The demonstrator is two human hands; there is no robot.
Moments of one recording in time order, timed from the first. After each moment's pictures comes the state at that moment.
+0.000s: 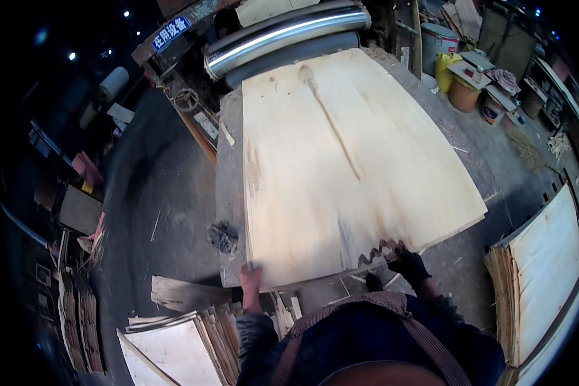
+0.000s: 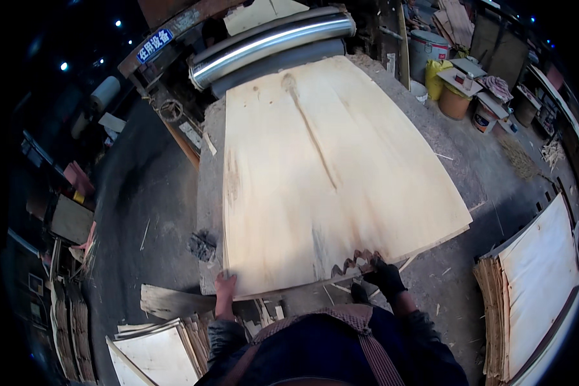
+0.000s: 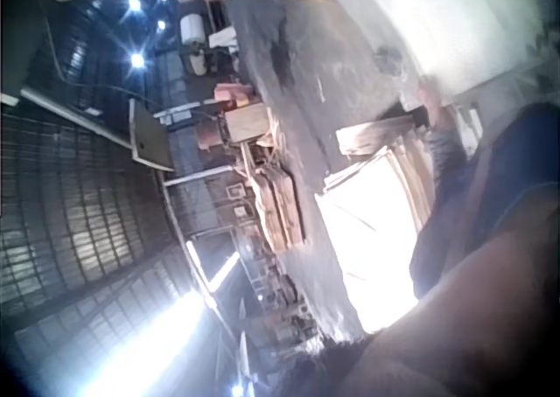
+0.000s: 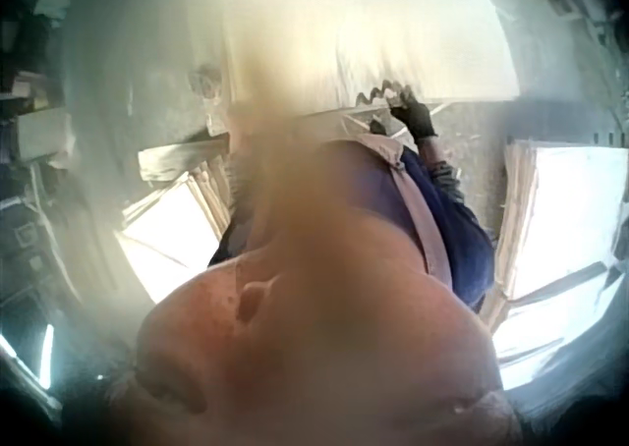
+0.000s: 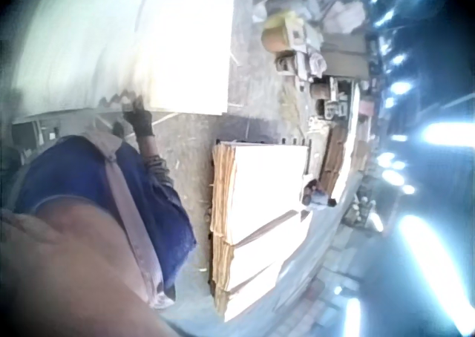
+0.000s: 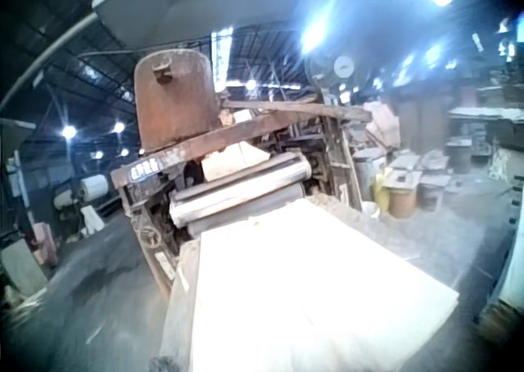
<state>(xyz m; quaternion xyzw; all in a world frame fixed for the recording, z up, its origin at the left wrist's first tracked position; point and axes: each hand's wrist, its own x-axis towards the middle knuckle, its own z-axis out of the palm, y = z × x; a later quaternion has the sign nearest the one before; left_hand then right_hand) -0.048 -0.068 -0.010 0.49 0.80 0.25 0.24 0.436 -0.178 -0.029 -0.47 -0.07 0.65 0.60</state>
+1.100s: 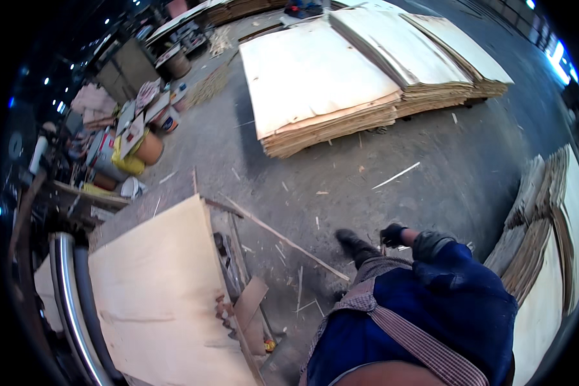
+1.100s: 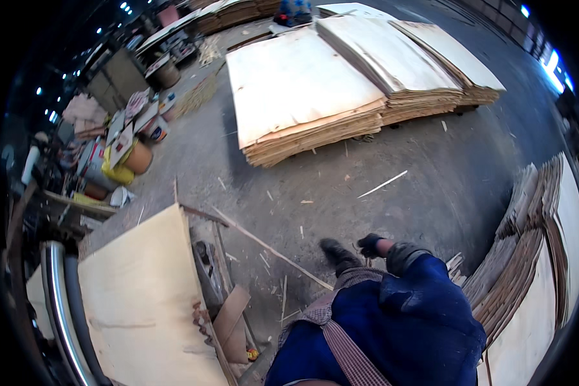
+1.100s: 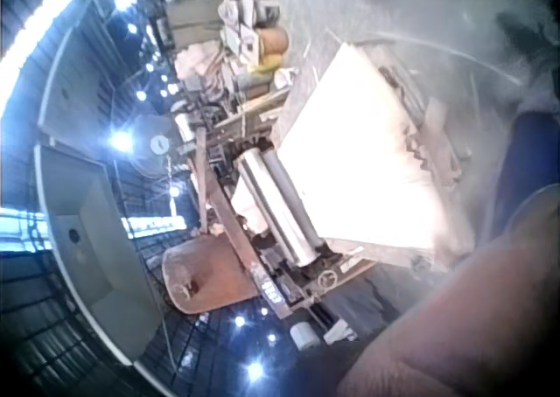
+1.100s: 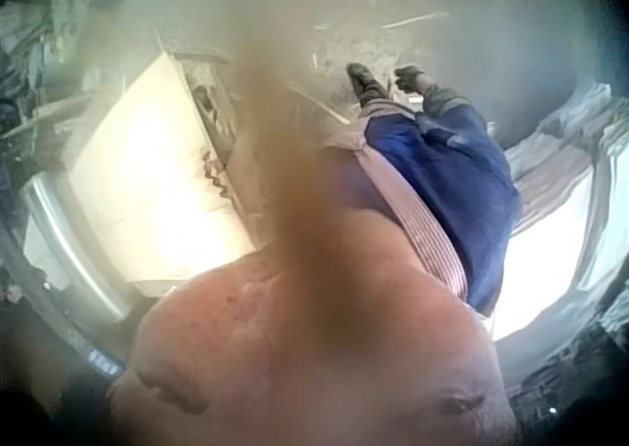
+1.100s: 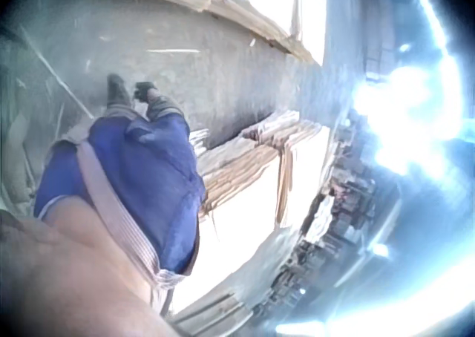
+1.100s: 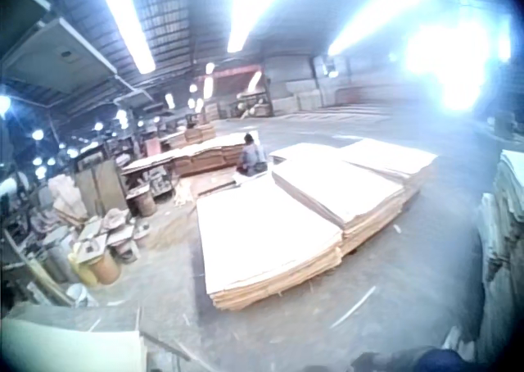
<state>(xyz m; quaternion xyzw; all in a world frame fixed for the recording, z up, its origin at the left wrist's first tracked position) 0.154 -0.076 -0.064 0.66 0.59 0.23 0.40 0.380 -0.692 -0.180 -0.62 0.36 0.41 0.57</state>
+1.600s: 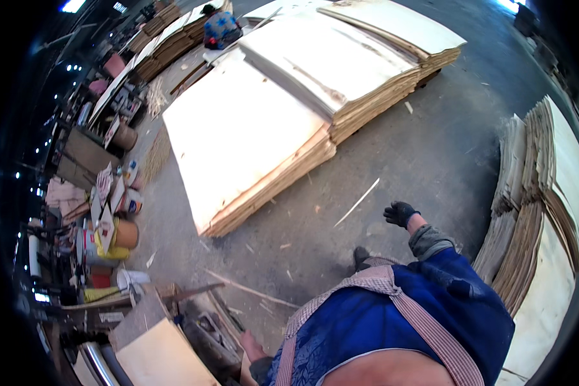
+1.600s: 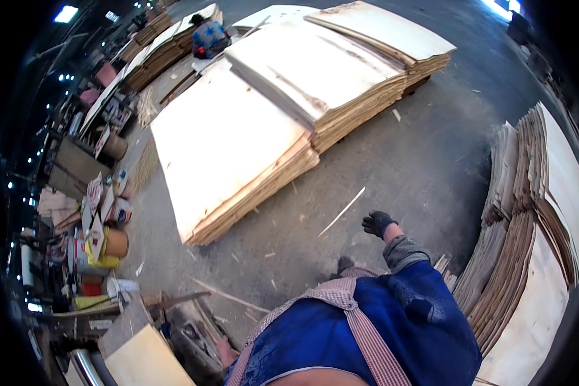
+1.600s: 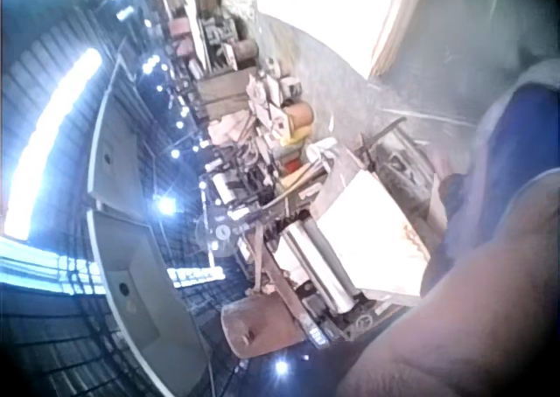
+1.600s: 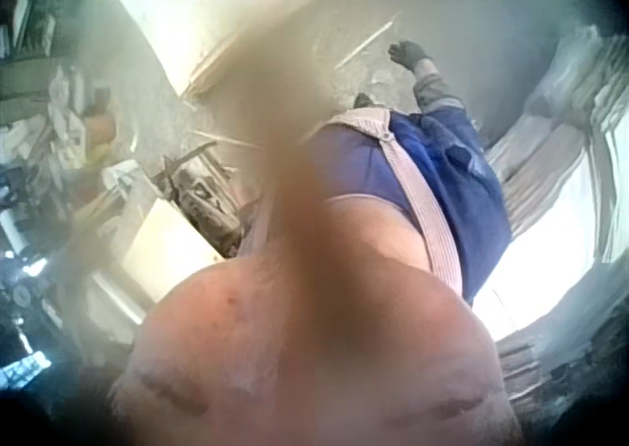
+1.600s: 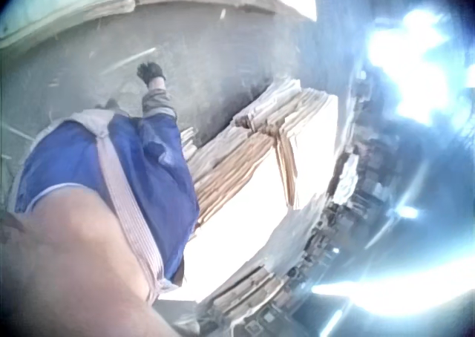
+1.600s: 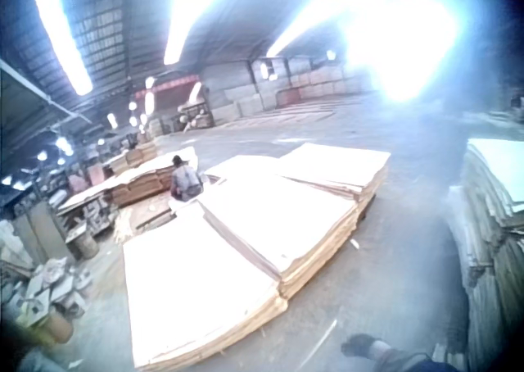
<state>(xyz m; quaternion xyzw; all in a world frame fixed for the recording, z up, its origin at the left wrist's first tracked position) 0.467 -0.304 -0.111 0.72 0.40 -0.12 0.55 0.484 -1.044 -0.163 -0.27 0.50 0.05 0.82</state>
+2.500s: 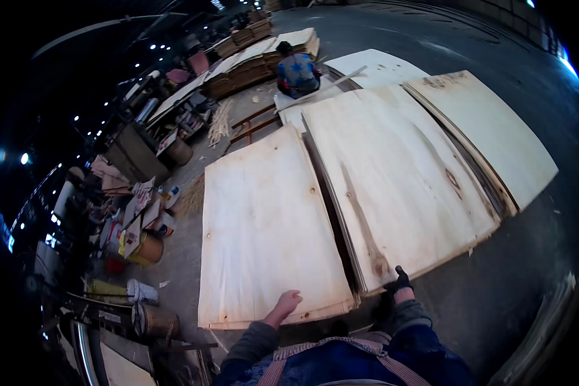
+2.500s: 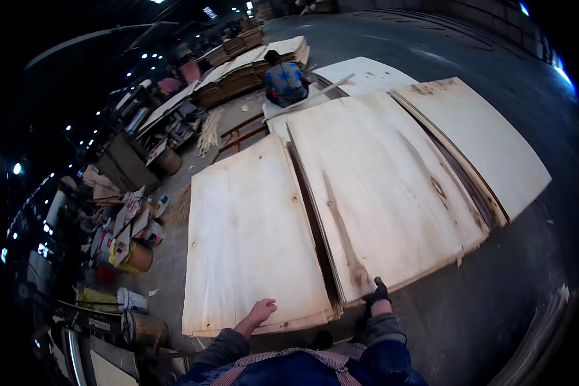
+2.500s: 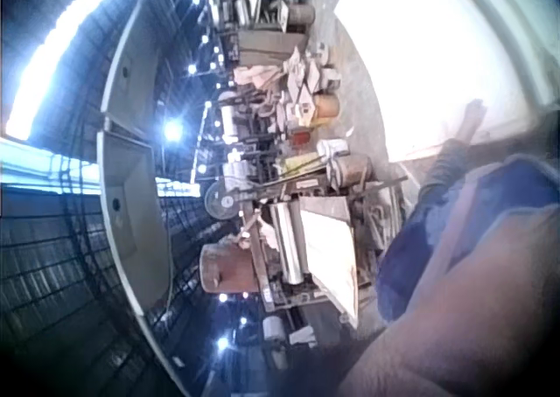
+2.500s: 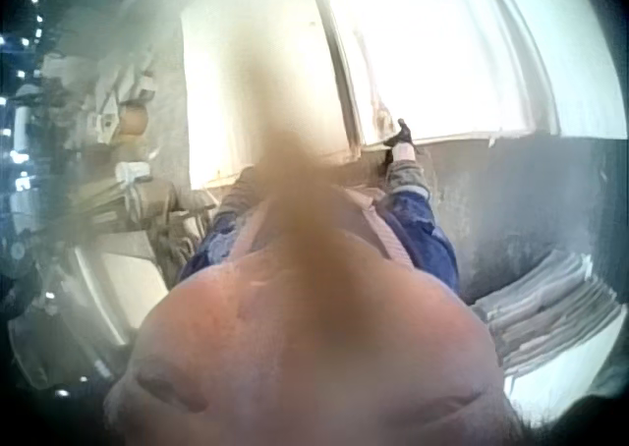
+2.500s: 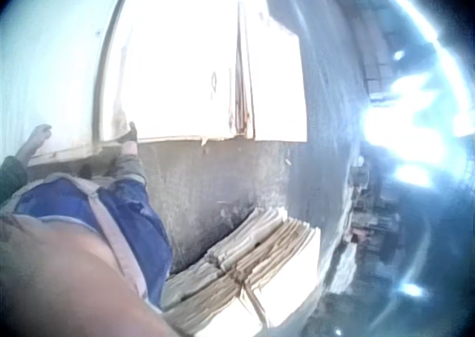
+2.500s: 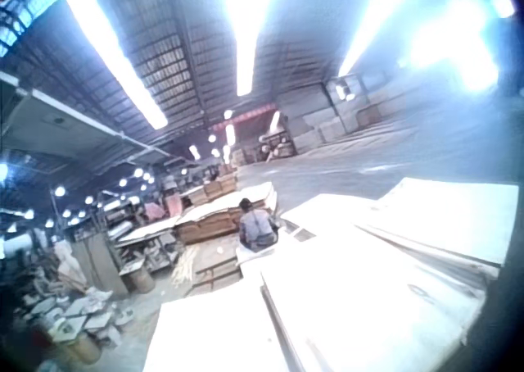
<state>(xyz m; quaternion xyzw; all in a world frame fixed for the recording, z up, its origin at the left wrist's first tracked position) 1.020 -0.928 -0.056 0.89 0.02 -0.26 0.37 0.959 -1.318 -0.225 -0.09 0.47 0.06 0.88</state>
